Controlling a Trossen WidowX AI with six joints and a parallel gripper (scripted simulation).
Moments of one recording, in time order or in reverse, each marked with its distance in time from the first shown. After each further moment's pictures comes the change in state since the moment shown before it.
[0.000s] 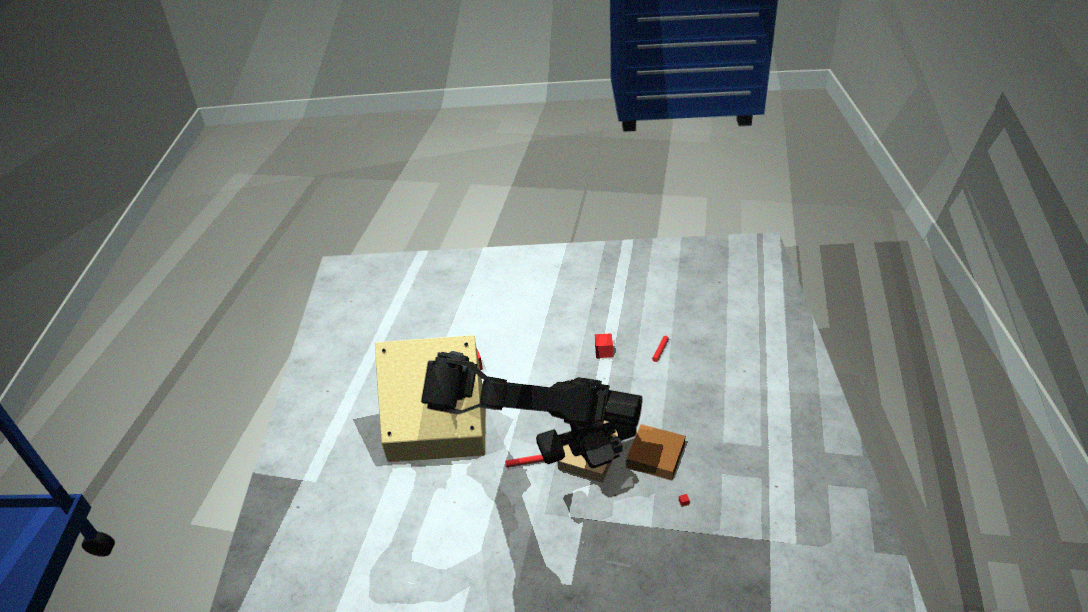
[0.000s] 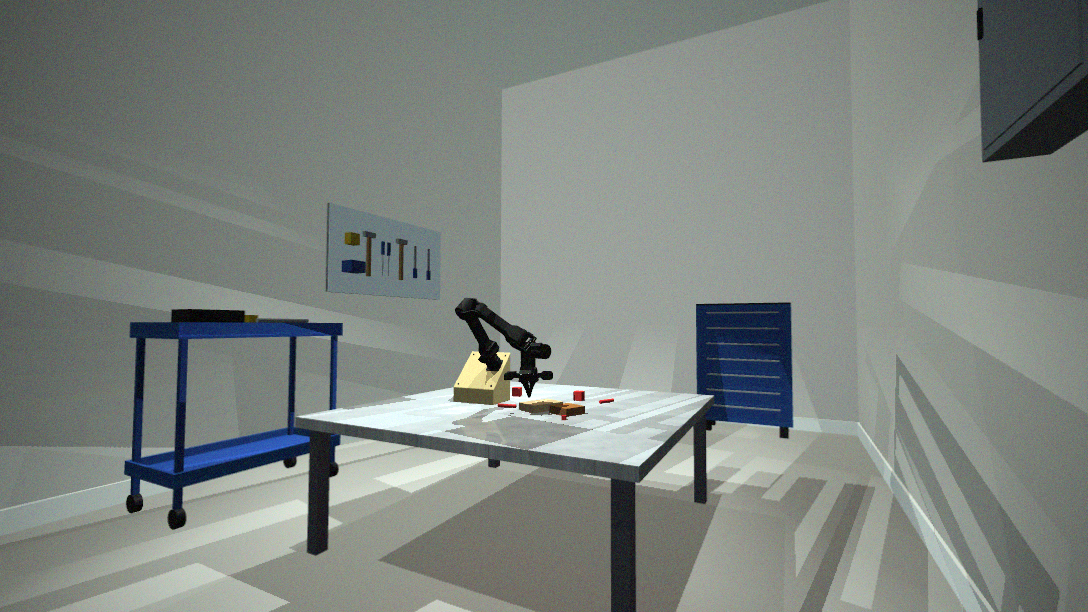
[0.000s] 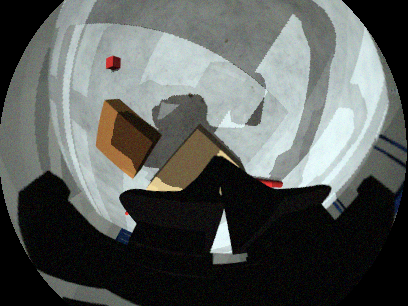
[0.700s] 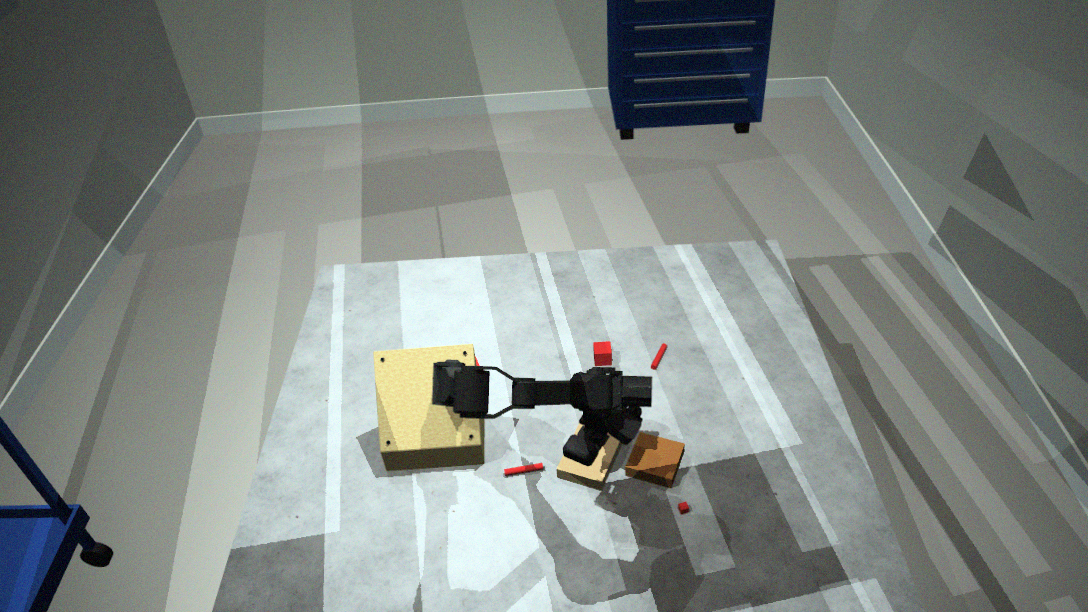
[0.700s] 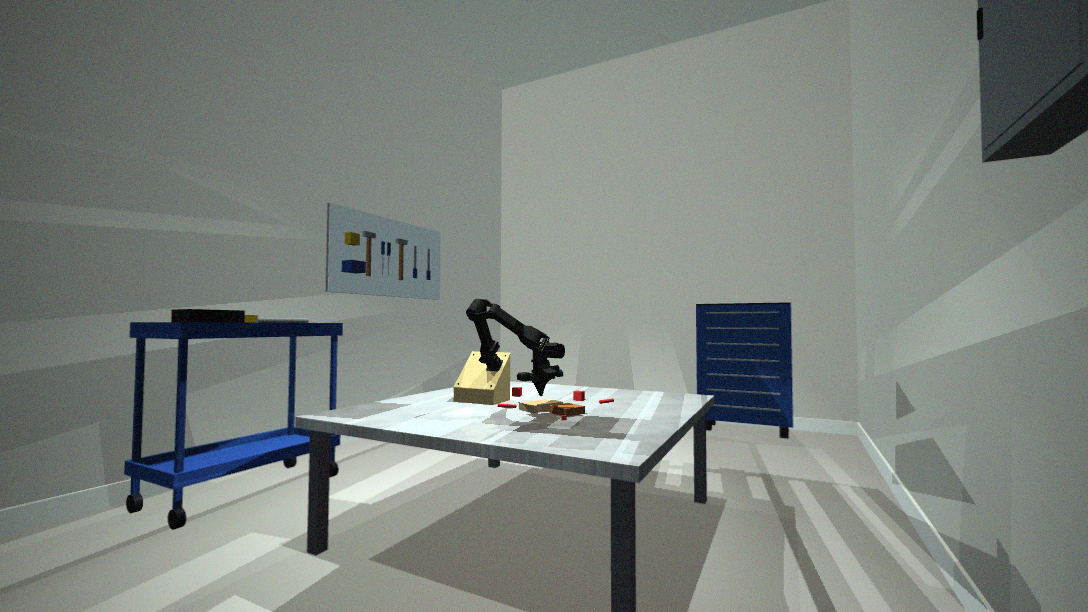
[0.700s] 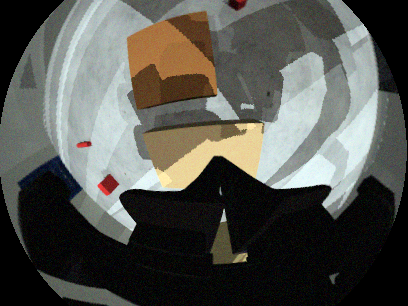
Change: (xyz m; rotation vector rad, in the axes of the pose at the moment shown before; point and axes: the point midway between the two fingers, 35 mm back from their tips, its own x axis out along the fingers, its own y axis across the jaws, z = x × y) arm 0.002 0.040 -0.039 -0.724 0.022 0.000
